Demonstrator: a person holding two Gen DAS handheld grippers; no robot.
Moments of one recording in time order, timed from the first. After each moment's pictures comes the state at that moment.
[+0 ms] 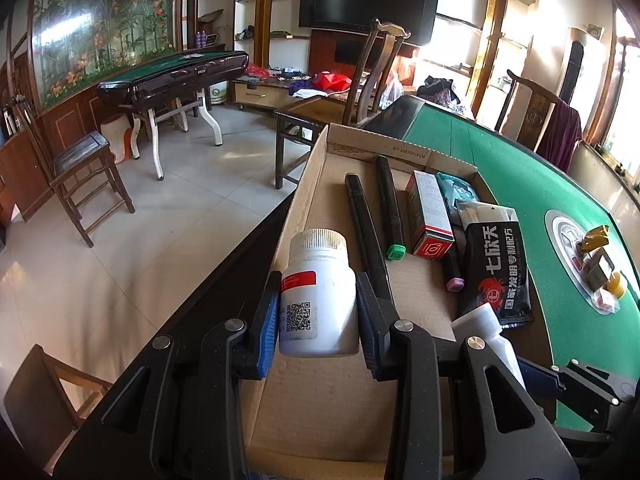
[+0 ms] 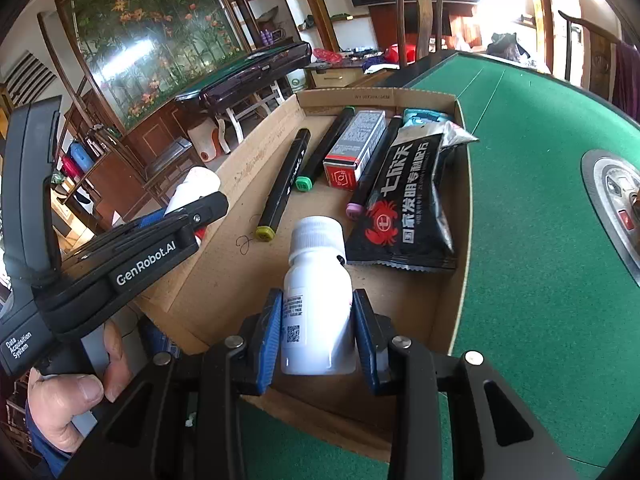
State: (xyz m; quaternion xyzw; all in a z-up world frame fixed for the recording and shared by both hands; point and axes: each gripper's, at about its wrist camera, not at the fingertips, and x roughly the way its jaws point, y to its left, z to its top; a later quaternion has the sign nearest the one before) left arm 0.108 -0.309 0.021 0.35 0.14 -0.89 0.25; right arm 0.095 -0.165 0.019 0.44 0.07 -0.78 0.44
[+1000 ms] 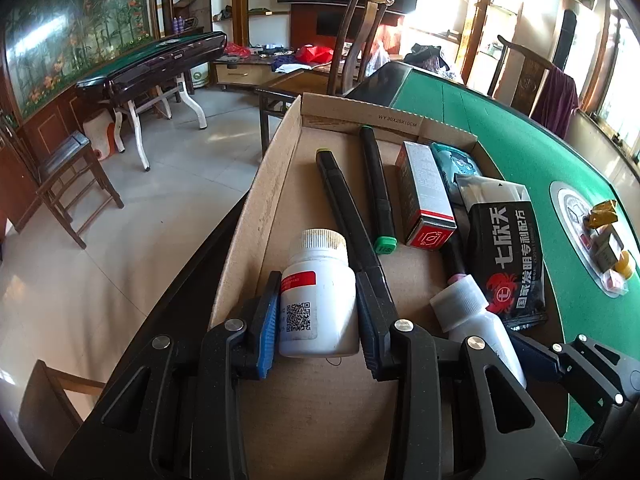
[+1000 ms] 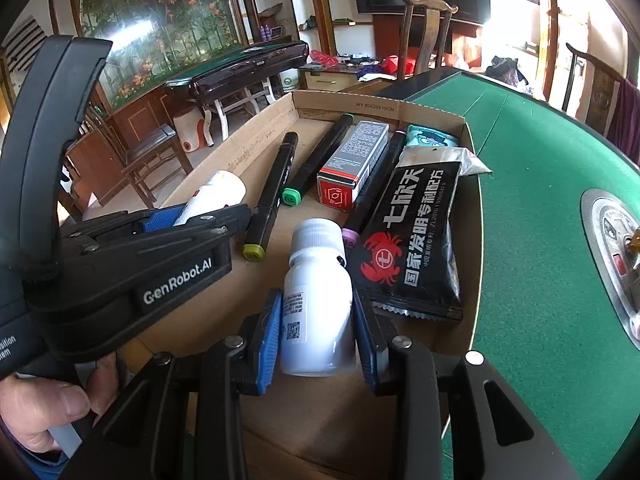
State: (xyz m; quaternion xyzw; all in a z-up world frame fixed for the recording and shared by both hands) left arm 0.073 -0.315 0.008 0.40 0.13 -0.88 0.22; right arm 0.090 -0.191 0.014 0.40 0.13 -0.80 0.42
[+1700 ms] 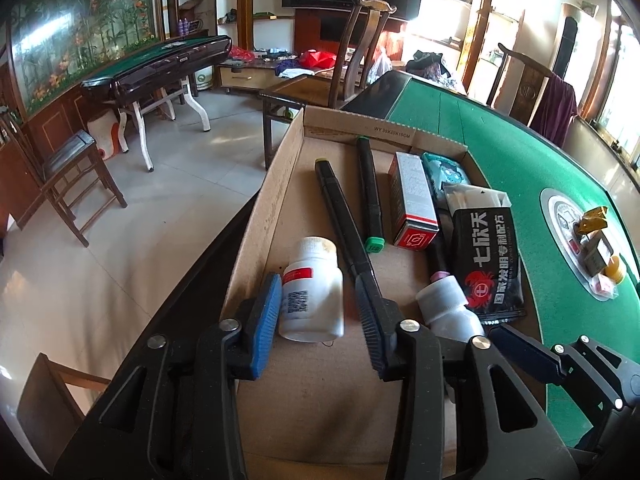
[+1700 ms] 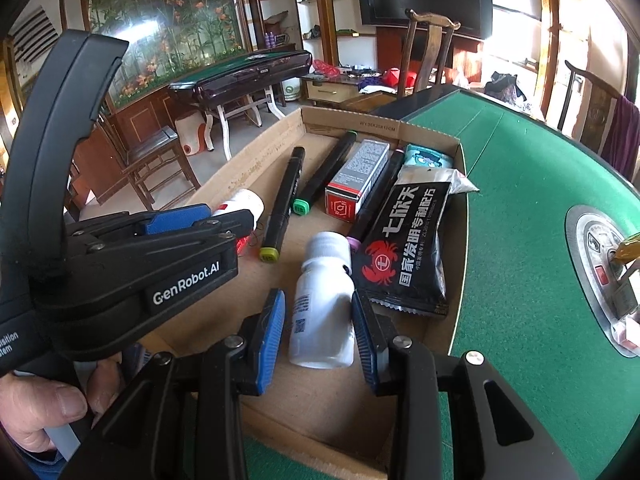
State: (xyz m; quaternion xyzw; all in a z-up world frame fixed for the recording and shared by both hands) left arm 0.088 -0.309 0.029 0.39 0.13 -0.88 0.22; right arm 0.109 -0.181 0.034 0.38 0.14 -0.81 0.43
